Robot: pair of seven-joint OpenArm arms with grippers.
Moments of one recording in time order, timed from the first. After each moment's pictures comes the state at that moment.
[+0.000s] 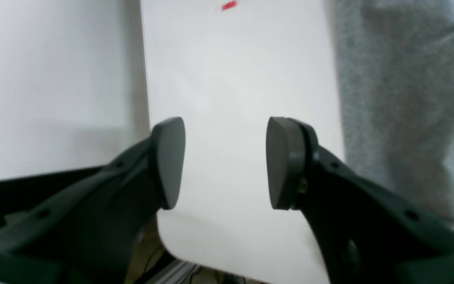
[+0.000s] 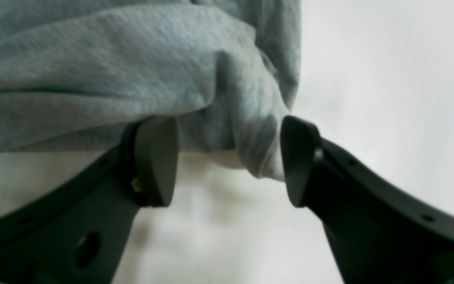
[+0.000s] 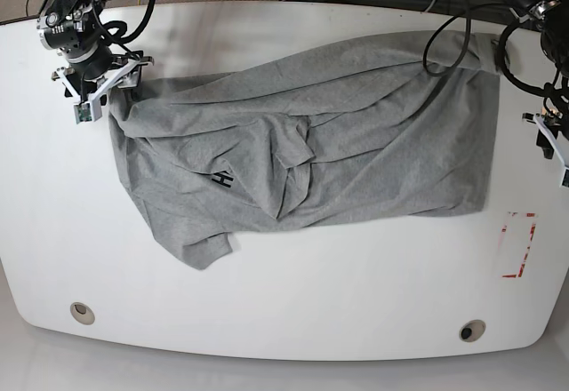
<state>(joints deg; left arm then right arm) 1.7 -21.6 -38.2 108.6 -6.1 -42.1 65.6 -15.6 1.3 42.1 112.8 20.8 40.2 -63.7</state>
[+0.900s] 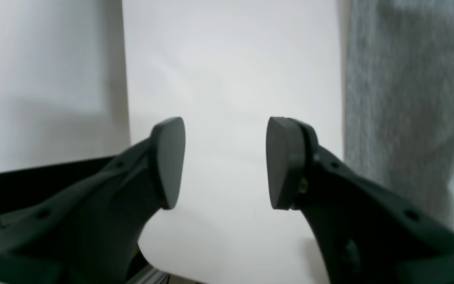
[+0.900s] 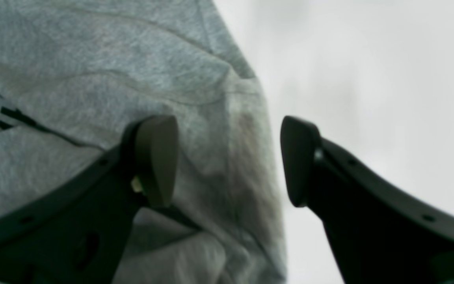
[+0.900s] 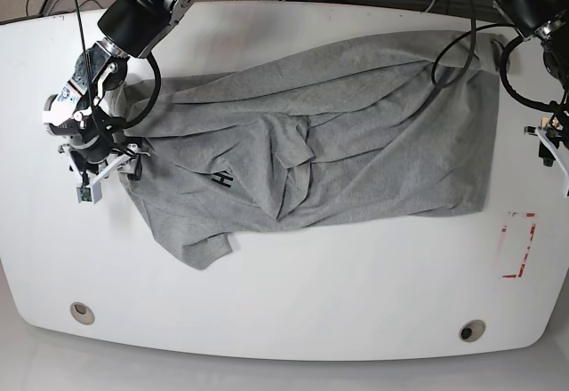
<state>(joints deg) -4.3 -21.9 -38.7 99.6 -6.1 -42.1 65.7 11.7 2.8 42.0 83.1 2.9 40.1 -54.0</state>
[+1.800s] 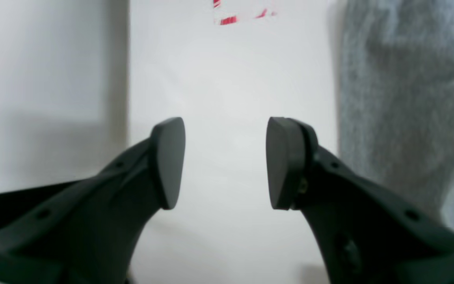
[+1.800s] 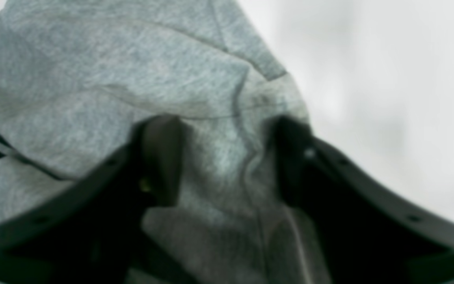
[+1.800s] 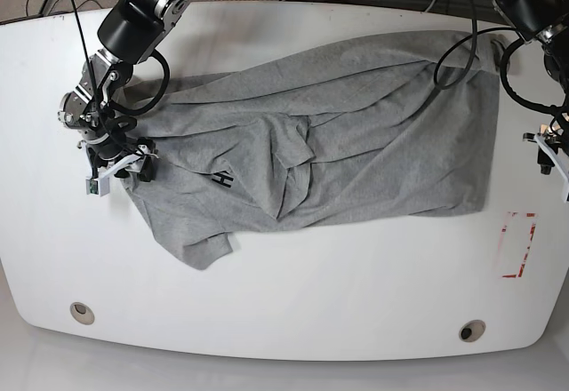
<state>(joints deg) -5.5 -22.3 -37.4 94.6 -6.0 -42.1 59.9 12.4 5.0 42.0 66.8 2.6 39.9 -37.9</state>
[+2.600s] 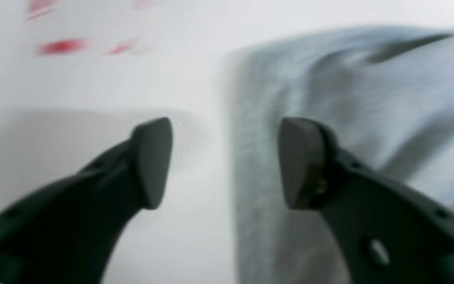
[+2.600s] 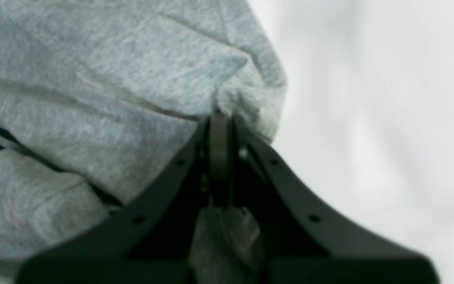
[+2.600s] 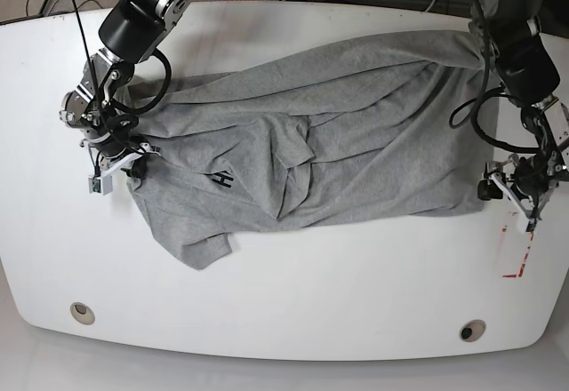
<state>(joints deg) -23.9 -21.4 -30.1 56.2 -6.5 -41.9 50.5 12.3 4.8 41.9 66.6 2.7 40.0 -38.3</state>
